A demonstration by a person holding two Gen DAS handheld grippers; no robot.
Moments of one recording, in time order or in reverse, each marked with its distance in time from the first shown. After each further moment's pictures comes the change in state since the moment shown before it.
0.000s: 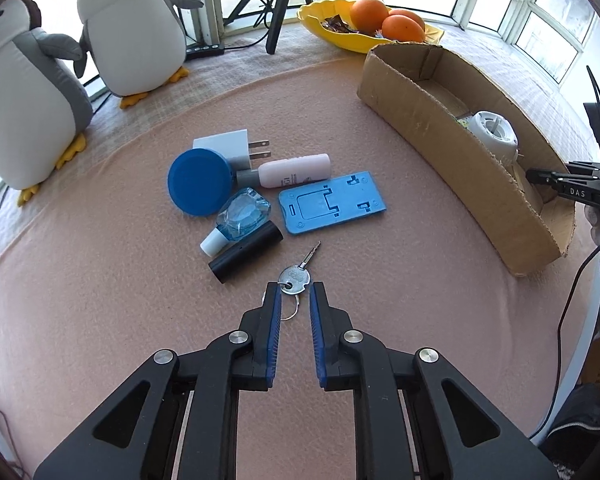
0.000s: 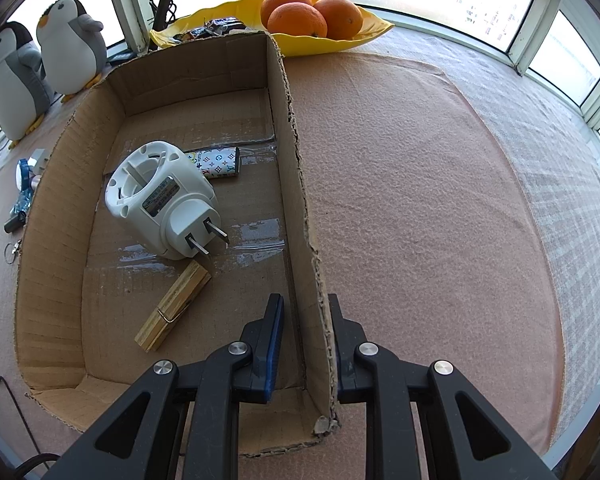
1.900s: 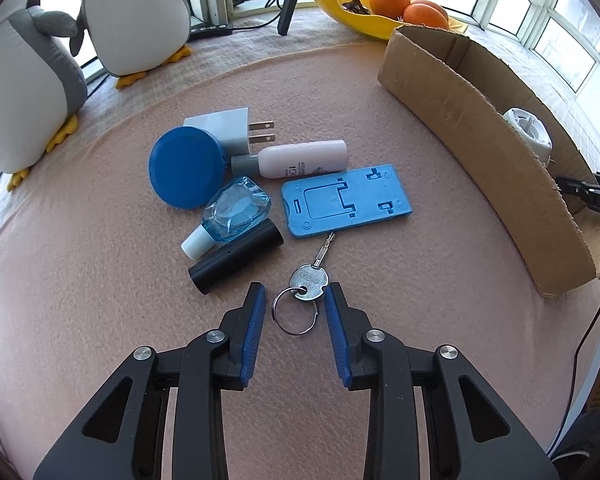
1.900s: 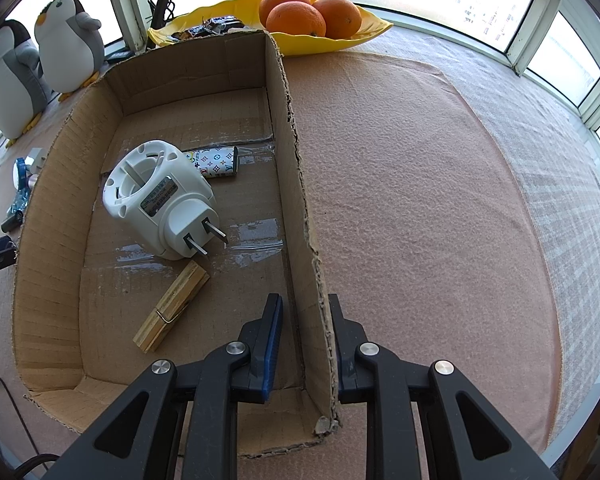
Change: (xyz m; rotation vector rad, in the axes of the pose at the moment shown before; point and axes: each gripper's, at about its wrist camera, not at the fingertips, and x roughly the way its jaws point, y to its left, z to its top) left arm 0.034 -0.004 0.004 -0.036 0.003 0.044; right arm 0.001 0.000 0.001 -0.001 0.002 -0.010
